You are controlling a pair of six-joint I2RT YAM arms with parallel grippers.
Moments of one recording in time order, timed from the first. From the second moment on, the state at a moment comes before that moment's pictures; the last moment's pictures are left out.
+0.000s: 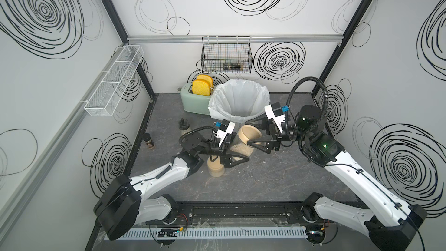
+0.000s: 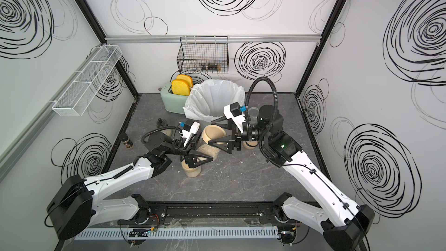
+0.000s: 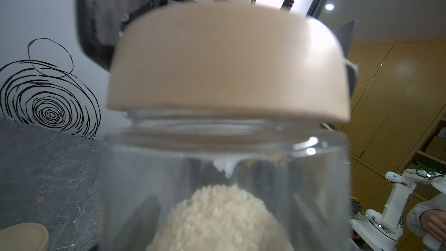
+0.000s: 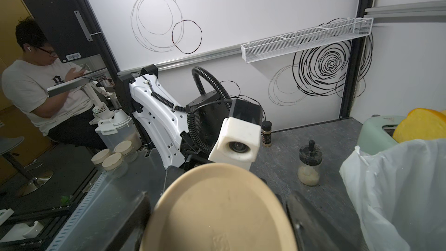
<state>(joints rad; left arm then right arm) -0.68 1.23 0.65 0.92 1.02 -0.69 0.64 1.05 1.10 -0.11 -0.93 0.12</state>
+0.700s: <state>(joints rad) -0.67 1.13 0.65 0.80 0.89 -0.57 0.66 1.02 1.05 -0.22 -0.86 0.07</state>
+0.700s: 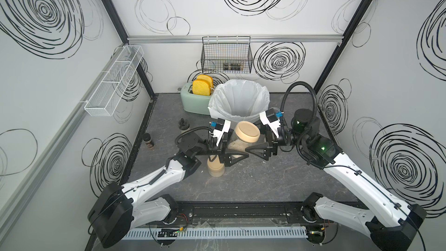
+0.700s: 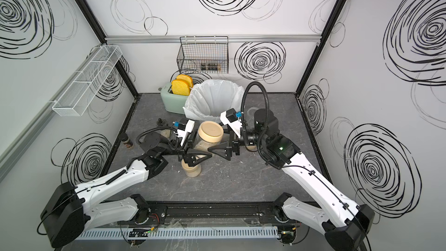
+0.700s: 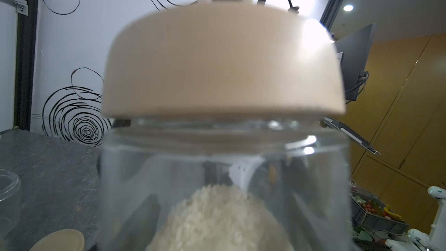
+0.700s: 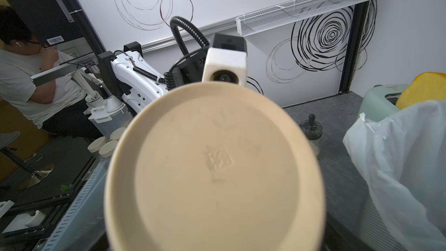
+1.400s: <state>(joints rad) -0.89 0.98 0.70 0.16 -0.01 0.05 0.61 0.95 1.01 -0.28 -0.74 0.14</state>
